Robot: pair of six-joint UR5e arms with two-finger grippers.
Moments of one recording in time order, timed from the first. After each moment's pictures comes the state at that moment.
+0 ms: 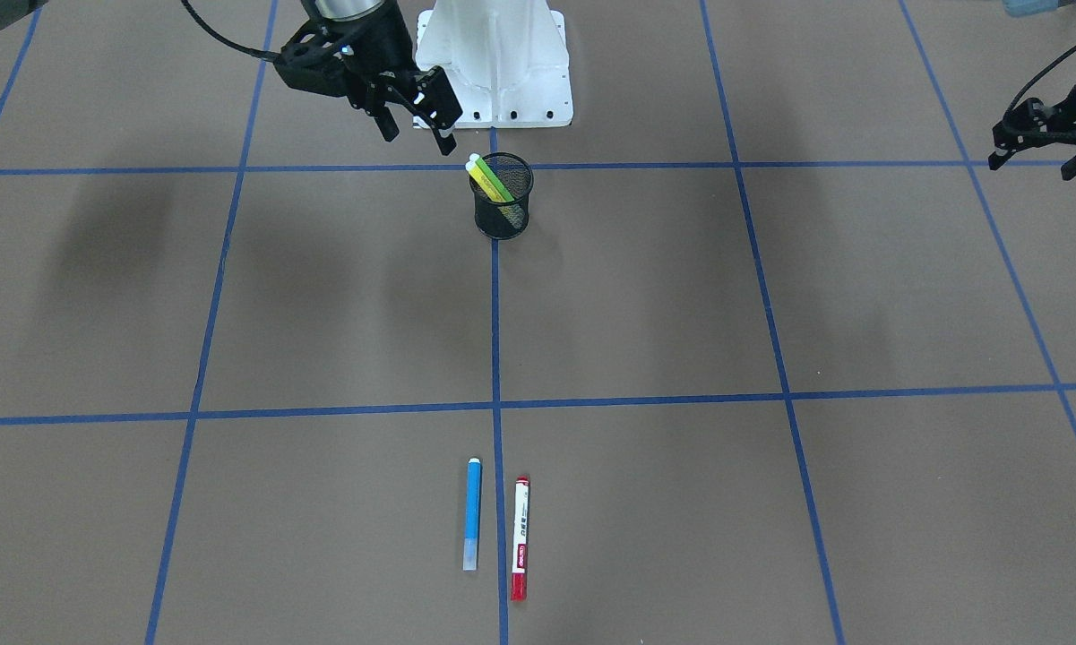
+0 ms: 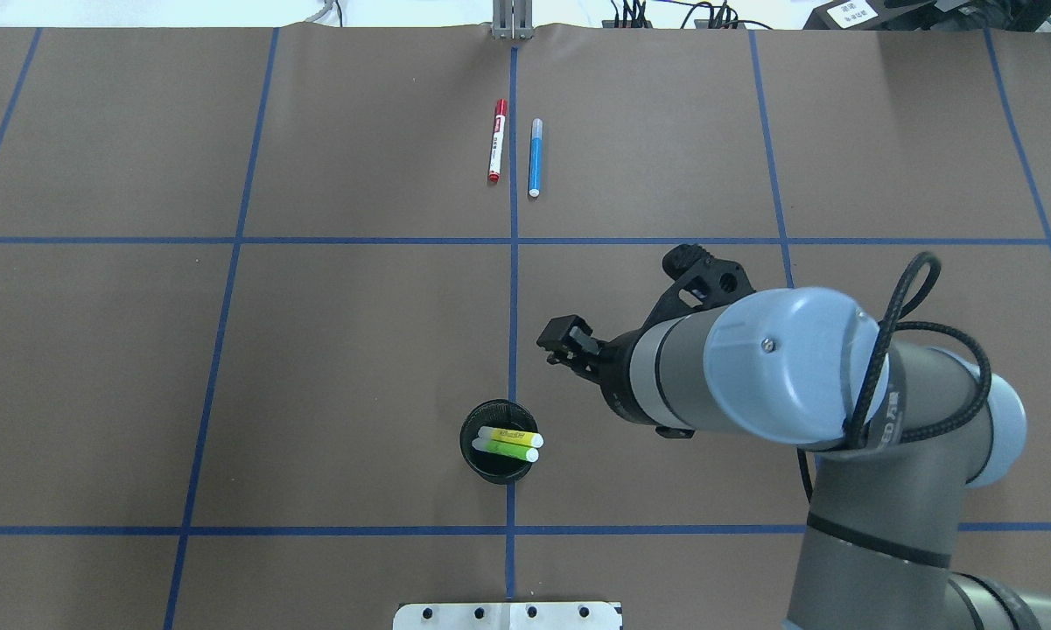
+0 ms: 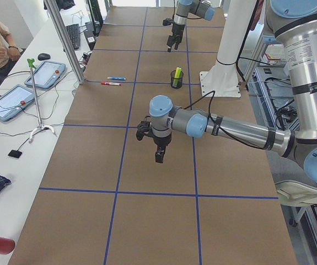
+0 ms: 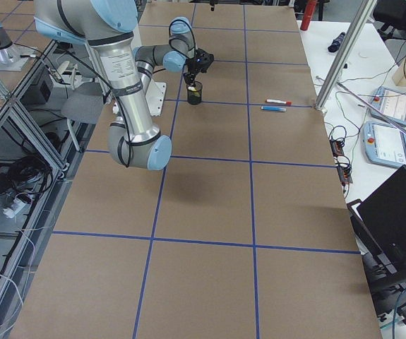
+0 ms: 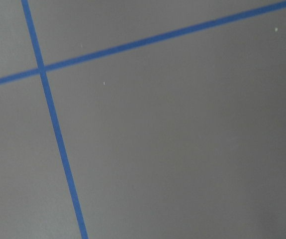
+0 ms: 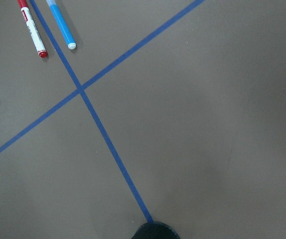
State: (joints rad) left arm -1.25 -1.29 -2.04 -1.65 -2.30 -0.21; right arm 0.35 -1.08 2.17 -1.62 1.65 1.94
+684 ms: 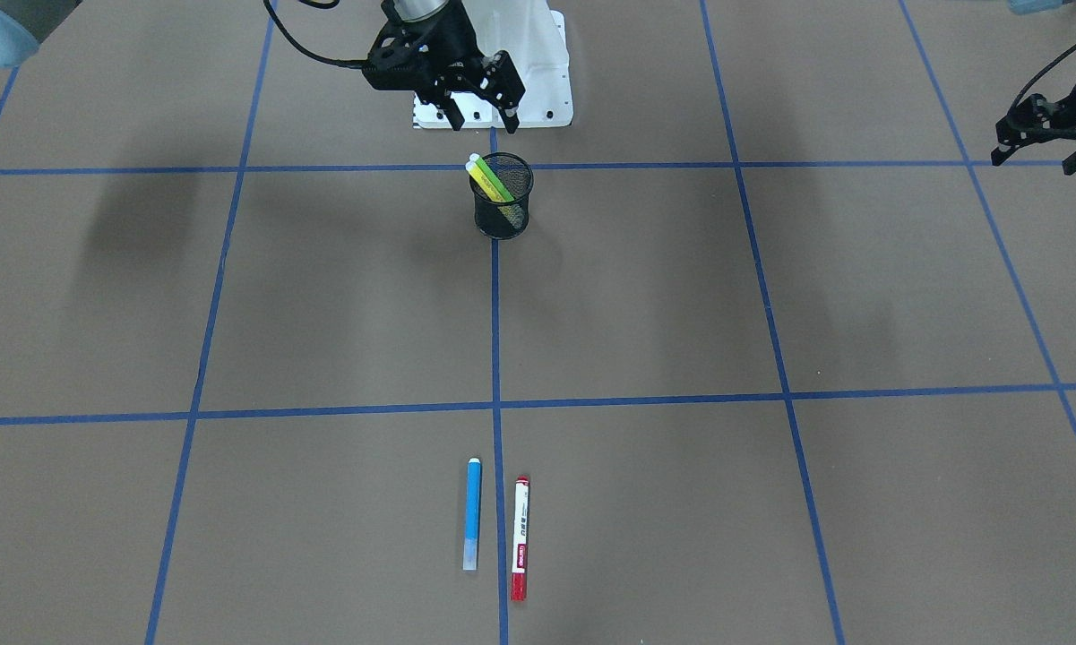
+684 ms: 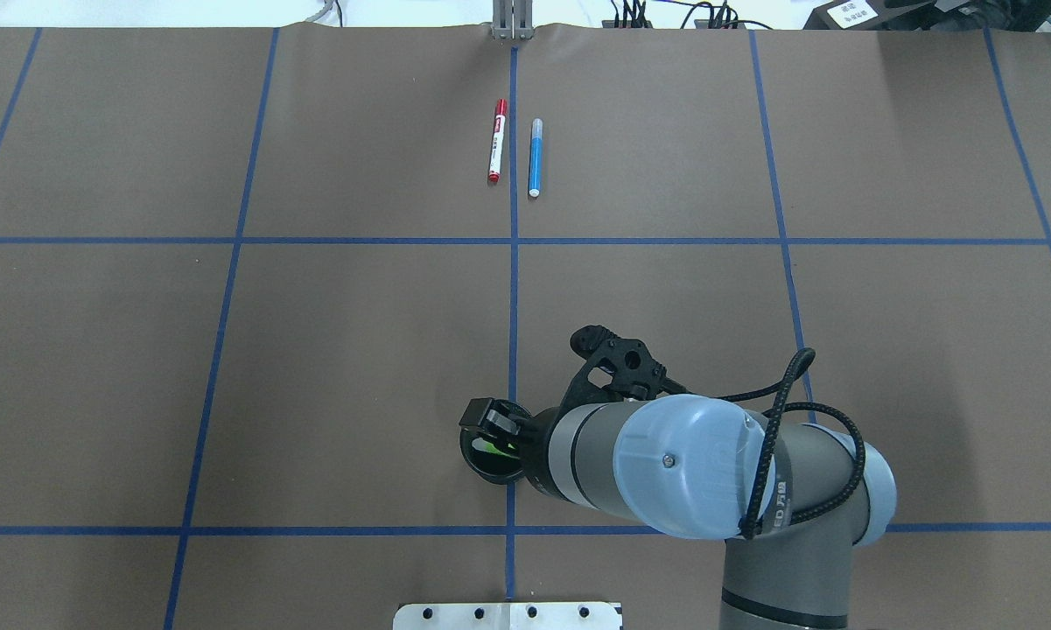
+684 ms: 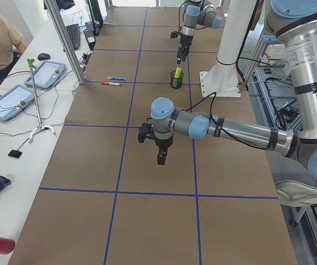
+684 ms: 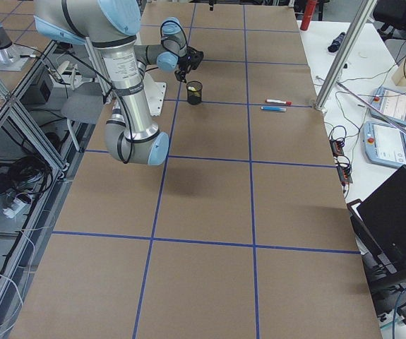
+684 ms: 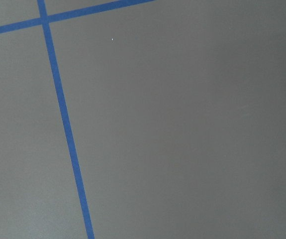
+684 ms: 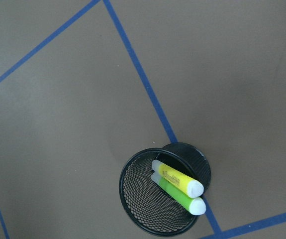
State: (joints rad) left arm -1.25 -1.28 -2.04 -1.65 -2.30 -0.21; right arm 0.23 -1.04 2.03 -1.41 1.60 1.90
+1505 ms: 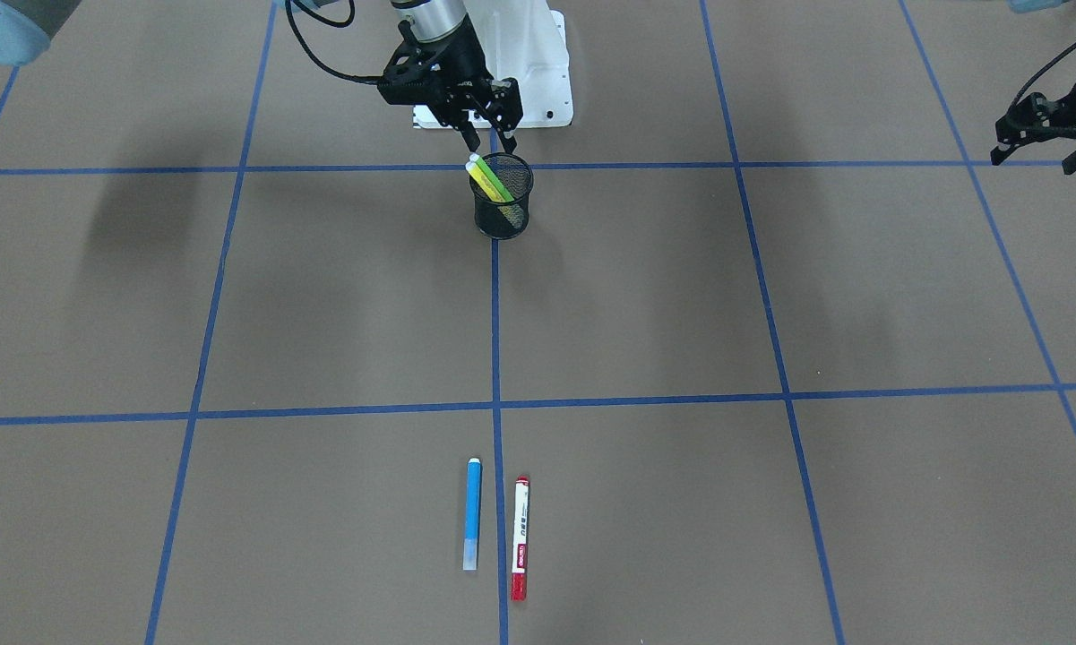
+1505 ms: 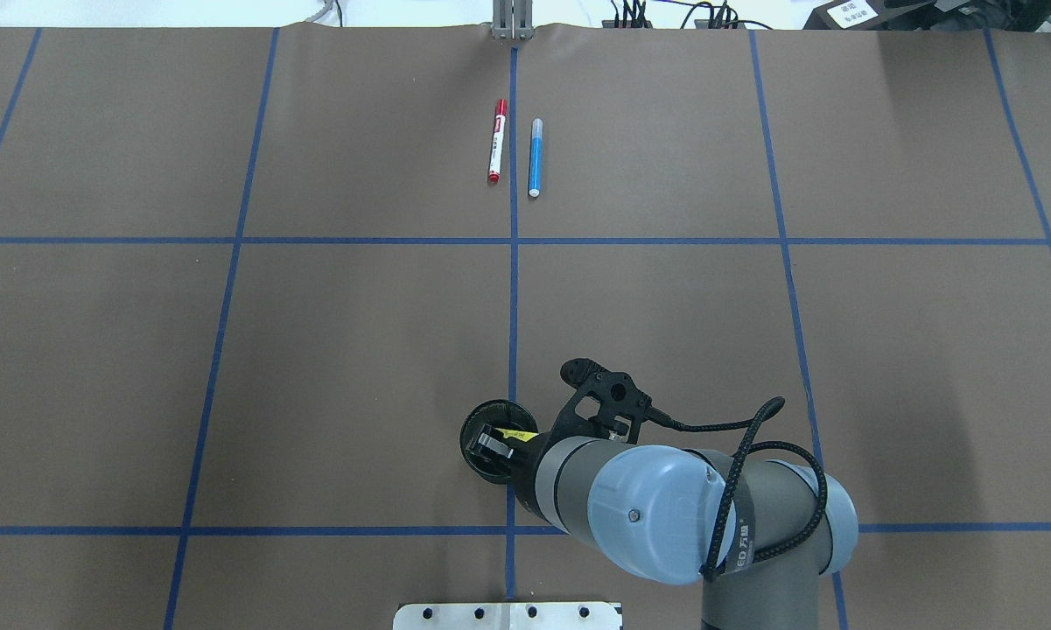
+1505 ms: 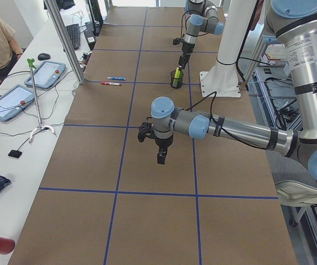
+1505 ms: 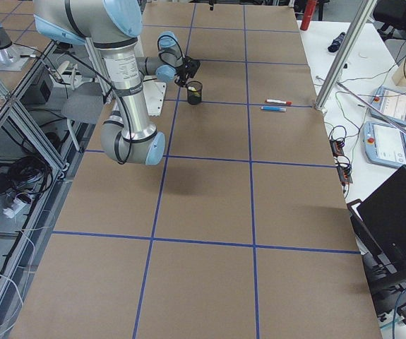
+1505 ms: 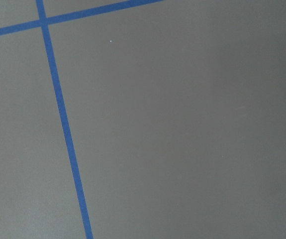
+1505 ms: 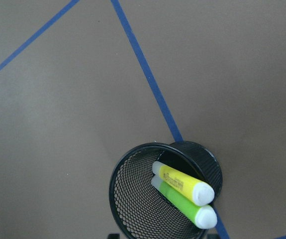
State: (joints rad) left arm -1.25 -1.28 -2.05 -1.65 -2.30 -0.21; right arm 0.18 -1.05 1.98 -1.38 1.50 1.92
